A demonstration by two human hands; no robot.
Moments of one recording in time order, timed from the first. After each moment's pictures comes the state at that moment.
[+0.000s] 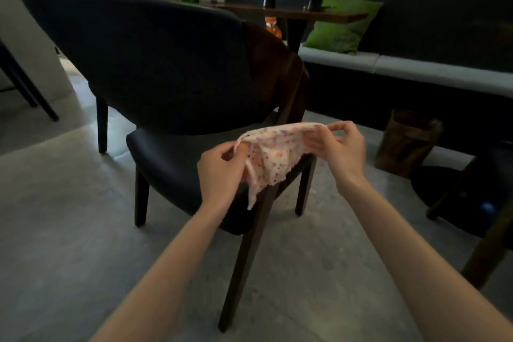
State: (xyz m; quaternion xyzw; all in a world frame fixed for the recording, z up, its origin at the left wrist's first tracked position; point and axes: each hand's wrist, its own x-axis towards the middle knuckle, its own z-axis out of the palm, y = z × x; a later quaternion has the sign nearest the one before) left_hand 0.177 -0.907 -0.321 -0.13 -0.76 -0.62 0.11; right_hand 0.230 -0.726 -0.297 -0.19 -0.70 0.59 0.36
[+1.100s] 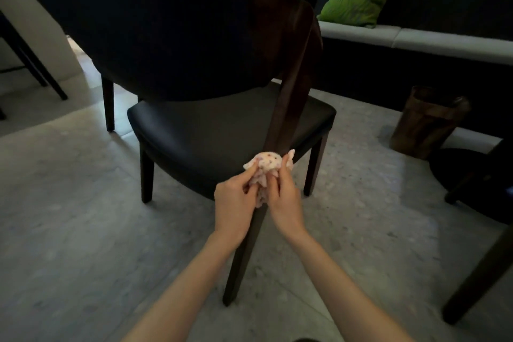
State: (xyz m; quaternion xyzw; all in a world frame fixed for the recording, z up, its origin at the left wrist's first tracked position) left_hand 0.198 -0.897 -0.438 -0.23 -0.82 -0.50 0.15; right_hand 0.221 -0.795 -0.456 -0.11 -0.79 0.55 0.24
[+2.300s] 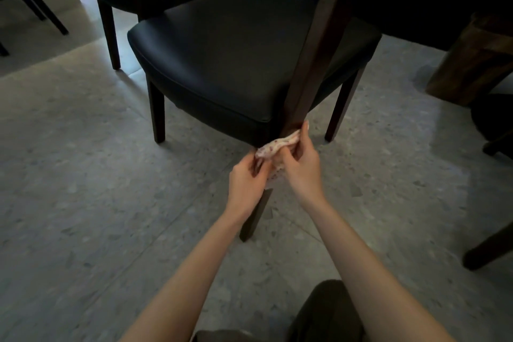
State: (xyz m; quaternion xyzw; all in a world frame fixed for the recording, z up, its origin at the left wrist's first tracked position) left_hand 0.210 -0.926 -0.539 -0.10 -0.79 -0.60 -0.06; right_hand 0.233 -0.816 -0.518 -0.19 -0.71 0.66 0.17
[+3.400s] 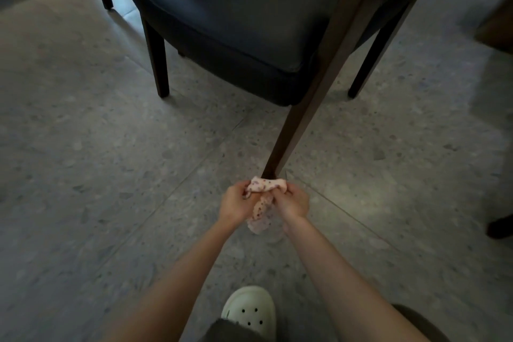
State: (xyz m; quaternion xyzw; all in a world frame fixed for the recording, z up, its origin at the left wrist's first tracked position) left_hand 0.237 -0.992 -0.668 0.01 -0.86 -0.47 -0.23; right_hand 0.269 -0.880 -0.678 -0.47 -0.62 0.63 0.00
